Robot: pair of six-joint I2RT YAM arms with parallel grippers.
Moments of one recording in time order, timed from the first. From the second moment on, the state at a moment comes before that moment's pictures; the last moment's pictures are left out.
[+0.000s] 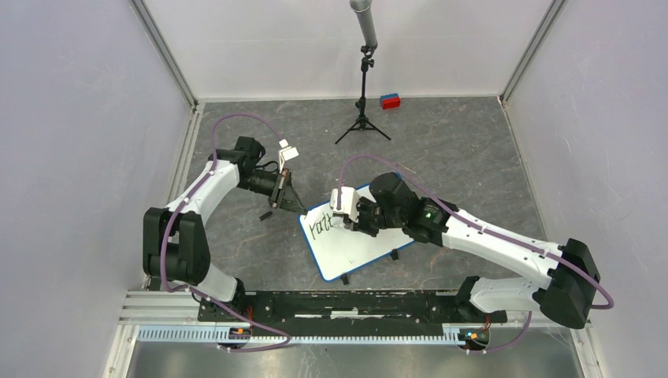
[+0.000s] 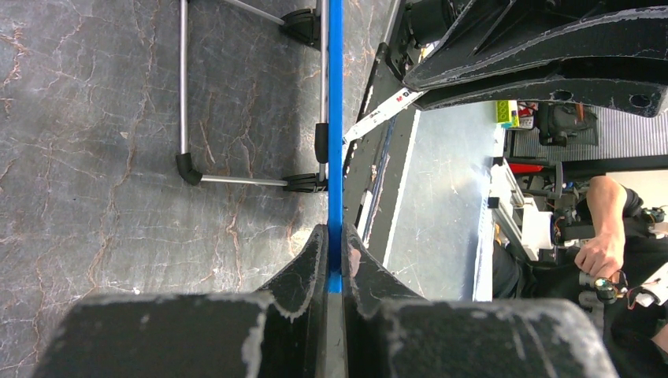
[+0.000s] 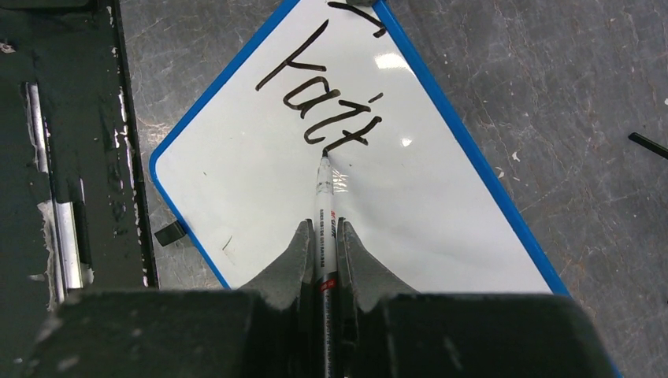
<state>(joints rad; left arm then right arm) -0.17 1.53 1.09 -0.99 1.16 0.47 0.95 1.23 0.93 -0.34 -0.26 -0.42</state>
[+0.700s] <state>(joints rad) -0.17 1.52 1.09 -0.99 1.16 0.47 0.95 1.22 1.02 -0.38 -0.17 -0.44</state>
